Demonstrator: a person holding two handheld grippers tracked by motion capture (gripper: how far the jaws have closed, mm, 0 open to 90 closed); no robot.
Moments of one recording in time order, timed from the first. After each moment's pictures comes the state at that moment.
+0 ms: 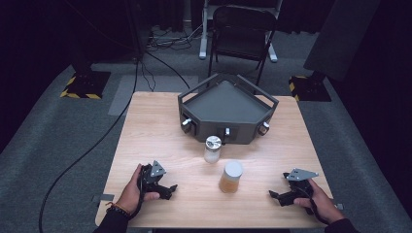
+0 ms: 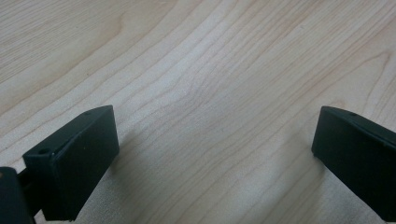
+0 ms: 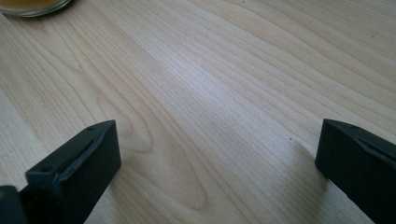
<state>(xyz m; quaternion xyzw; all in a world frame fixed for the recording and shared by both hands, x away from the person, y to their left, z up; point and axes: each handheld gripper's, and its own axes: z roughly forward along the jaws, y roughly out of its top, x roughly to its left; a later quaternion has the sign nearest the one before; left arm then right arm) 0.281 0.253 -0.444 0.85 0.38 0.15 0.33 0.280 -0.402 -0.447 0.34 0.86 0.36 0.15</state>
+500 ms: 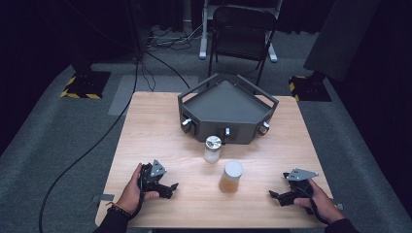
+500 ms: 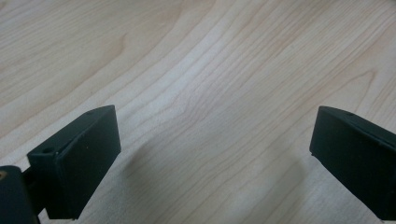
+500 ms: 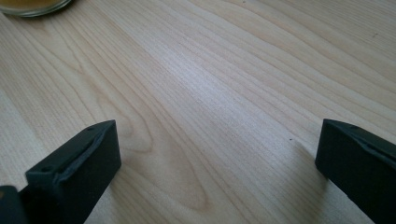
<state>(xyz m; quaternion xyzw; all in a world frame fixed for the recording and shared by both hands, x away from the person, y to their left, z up) 0.277 0.253 -0.442 0.84 0.37 0.16 0.35 0.280 -0.402 -0.447 0.34 0.86 0.36 0.15</state>
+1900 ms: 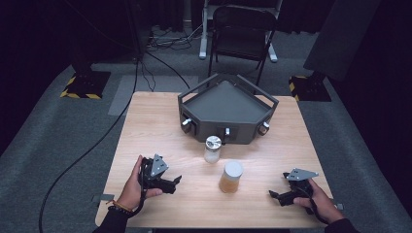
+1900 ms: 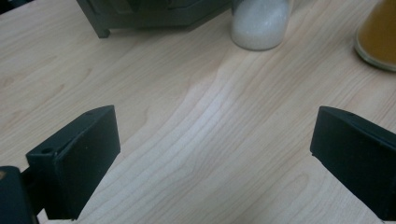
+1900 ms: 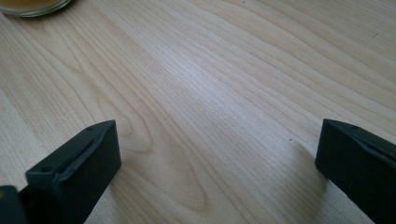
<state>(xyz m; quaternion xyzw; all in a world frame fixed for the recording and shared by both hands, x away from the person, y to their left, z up) 0.257 0.245 -0.418 0.82 0.35 0.23 0.39 0.280 -0.402 -0.447 0.34 0.86 0.36 0.15</state>
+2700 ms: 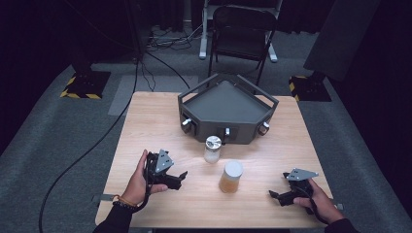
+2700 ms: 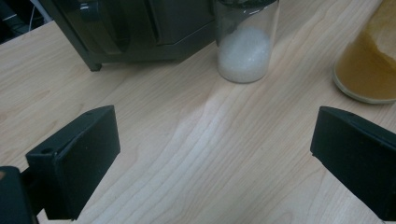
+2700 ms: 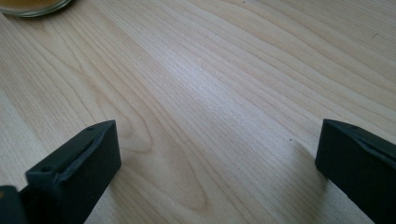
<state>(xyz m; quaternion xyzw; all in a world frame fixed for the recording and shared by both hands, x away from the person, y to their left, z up) 0.266 0.230 -0.406 0.82 0.33 0.23 0.41 0.280 -0.402 -0.447 0.34 0.86 0.36 0.15</state>
